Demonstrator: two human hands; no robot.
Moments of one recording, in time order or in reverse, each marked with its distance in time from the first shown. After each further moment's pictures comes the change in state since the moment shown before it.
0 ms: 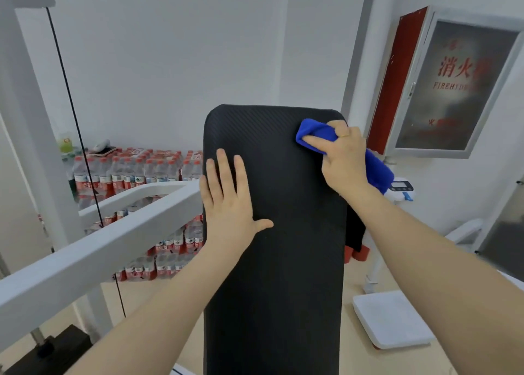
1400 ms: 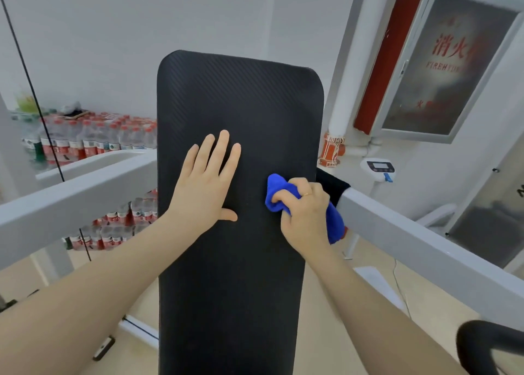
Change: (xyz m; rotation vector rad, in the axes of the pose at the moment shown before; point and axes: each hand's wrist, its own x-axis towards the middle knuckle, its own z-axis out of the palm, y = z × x) left_hand -0.009 0.008 0.018 0.288 -0.078 0.331; right_hand -0.139 -0.012 0.005 0.090 -0.122 0.023
